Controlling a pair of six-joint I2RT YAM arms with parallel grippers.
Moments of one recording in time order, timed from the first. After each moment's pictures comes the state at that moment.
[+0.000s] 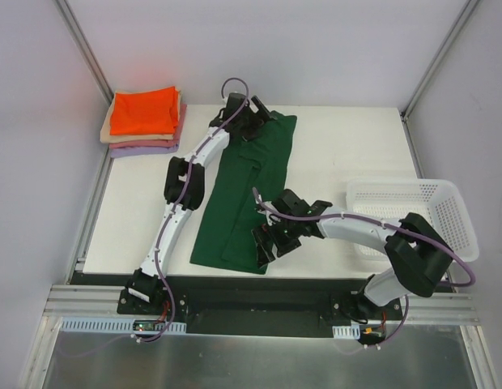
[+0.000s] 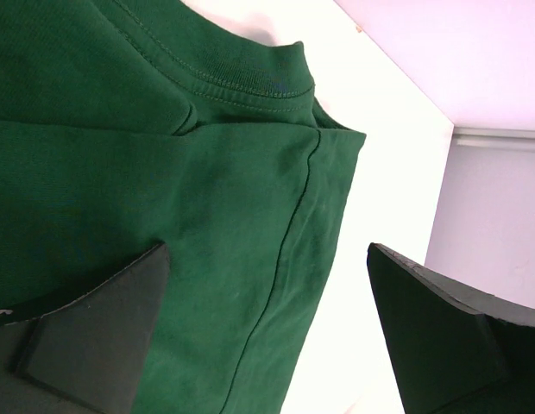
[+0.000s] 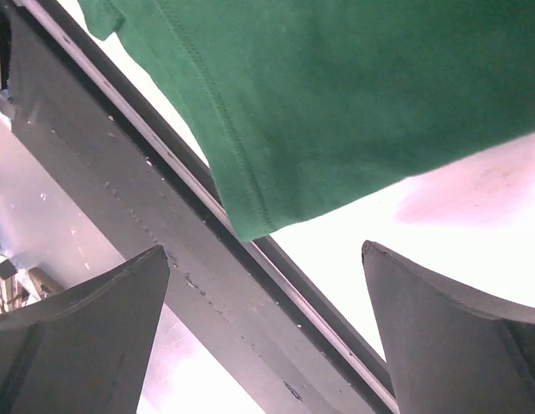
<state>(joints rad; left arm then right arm) -0.37 2.78 2.54 -0.30 0.28 -1.05 0.88 1.51 0.84 -0.46 -0.49 0.35</state>
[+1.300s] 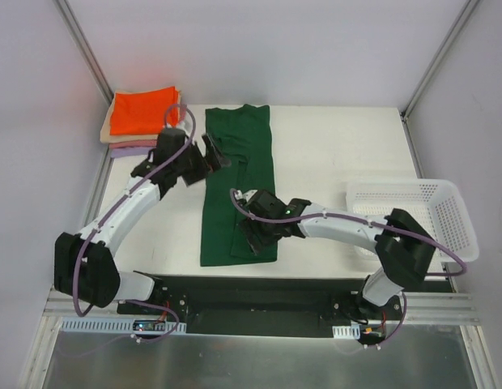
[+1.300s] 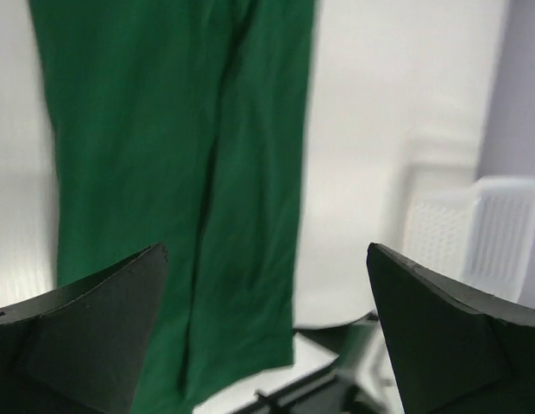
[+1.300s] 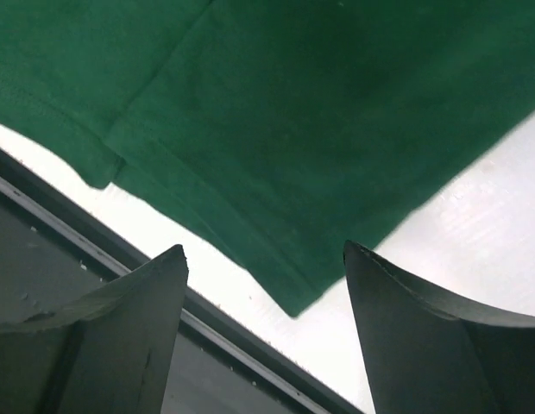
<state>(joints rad) -0.32 1.36 1.17 -0.40 0.19 -0.75 1.03 1.57 1.04 -0.55 0.01 0.34</state>
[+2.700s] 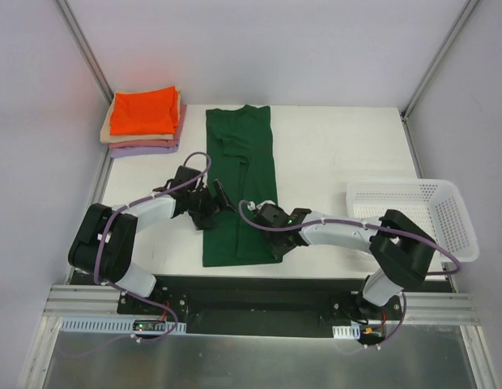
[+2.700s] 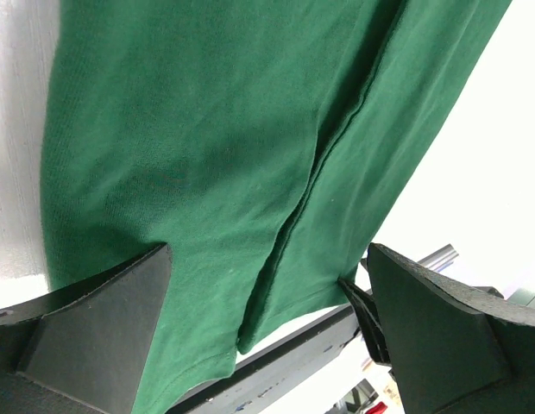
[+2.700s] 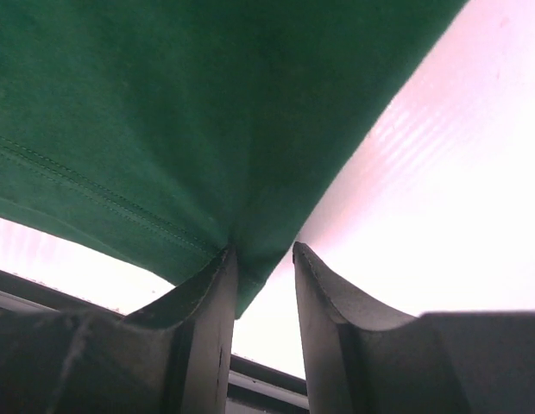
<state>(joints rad) -0.34 1.52 0.71 -0.23 0.41 -0.87 1.05 1.62 0.93 -0.59 0.17 0.39</state>
